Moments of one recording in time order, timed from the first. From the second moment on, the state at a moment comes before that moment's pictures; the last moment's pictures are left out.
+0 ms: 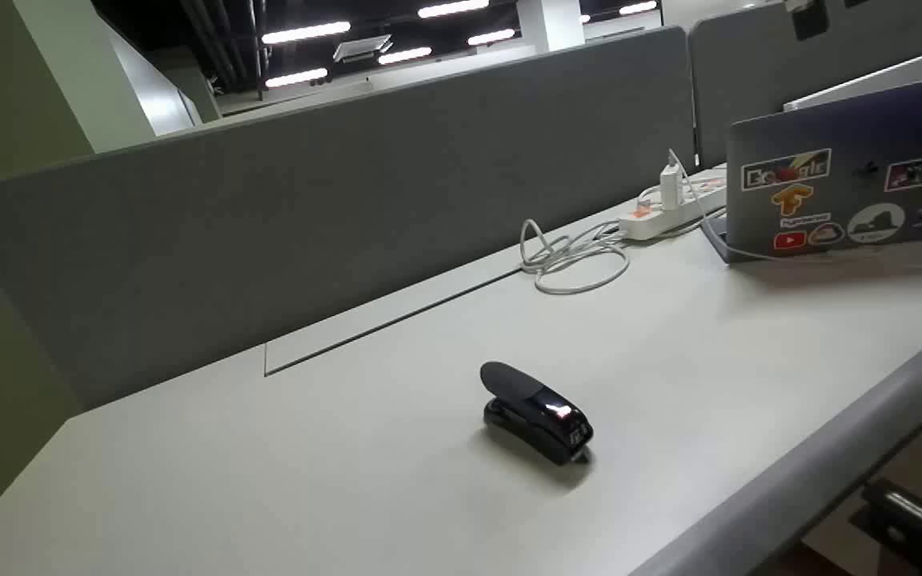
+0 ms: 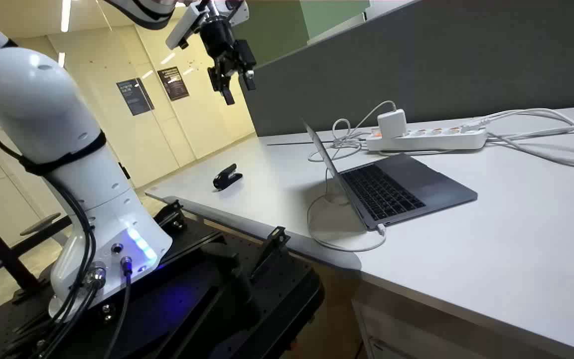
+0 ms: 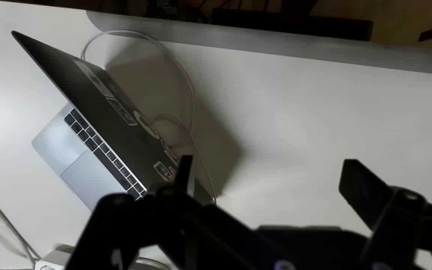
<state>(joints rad) -0.06 -0.47 0.01 -2.65 -0.22 2.08 -0.04</state>
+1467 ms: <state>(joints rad) -0.13 -0.47 -0.04 -2.74 -0.20 2.30 0.06</state>
